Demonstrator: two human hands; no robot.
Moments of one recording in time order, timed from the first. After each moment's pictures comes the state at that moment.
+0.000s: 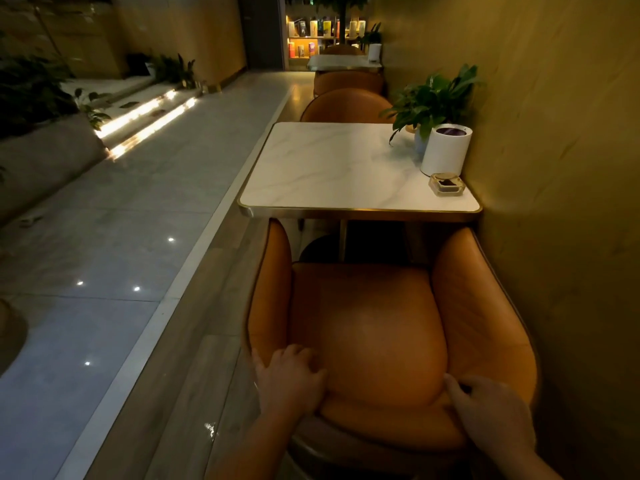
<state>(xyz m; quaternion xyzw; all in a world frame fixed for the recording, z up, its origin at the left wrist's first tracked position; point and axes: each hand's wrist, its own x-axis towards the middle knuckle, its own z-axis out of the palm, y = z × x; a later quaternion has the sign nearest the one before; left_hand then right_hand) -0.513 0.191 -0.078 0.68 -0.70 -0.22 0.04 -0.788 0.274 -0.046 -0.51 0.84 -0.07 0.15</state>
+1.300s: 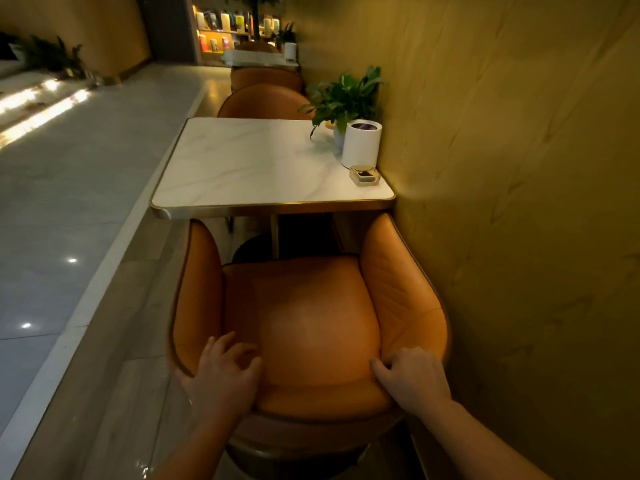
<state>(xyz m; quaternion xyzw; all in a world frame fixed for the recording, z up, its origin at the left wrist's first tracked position) -0.509 0.187 -0.098 0.68 -0.67 -0.23 0.18 -0.791 0.277 -0.057 -0.58 0.81 -0.04 0.12</state>
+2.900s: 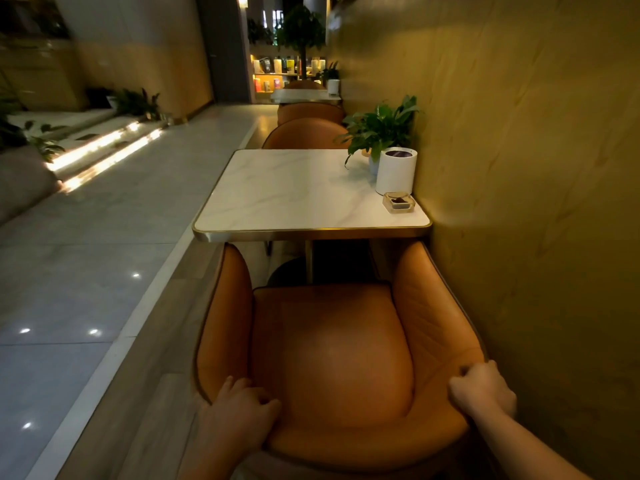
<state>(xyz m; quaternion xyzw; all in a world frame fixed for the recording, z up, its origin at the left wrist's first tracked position) -0.502 0.183 -0.111 0.64 -0.73 -0.23 -0.03 -0.875 0.233 -0.068 -0.28 0.94 -0.04 0.17</state>
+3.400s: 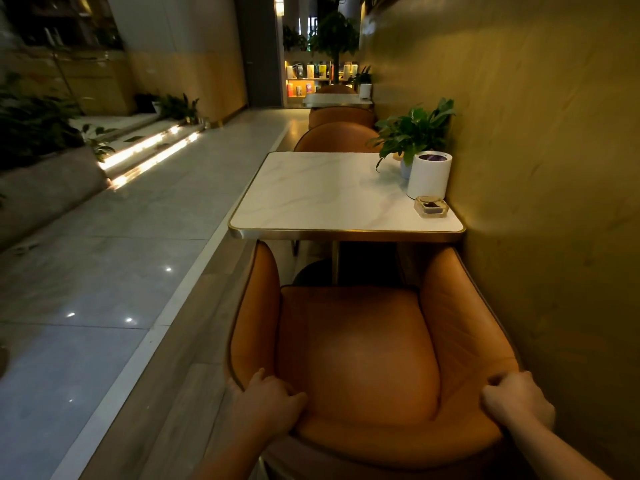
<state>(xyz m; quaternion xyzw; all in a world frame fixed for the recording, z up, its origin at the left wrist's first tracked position) -0.509 0.191 -0.083 0.67 -0.70 -0.24 -0.03 -0.881 0.226 -0.082 -0.29 0.94 -0.03 0.16</state>
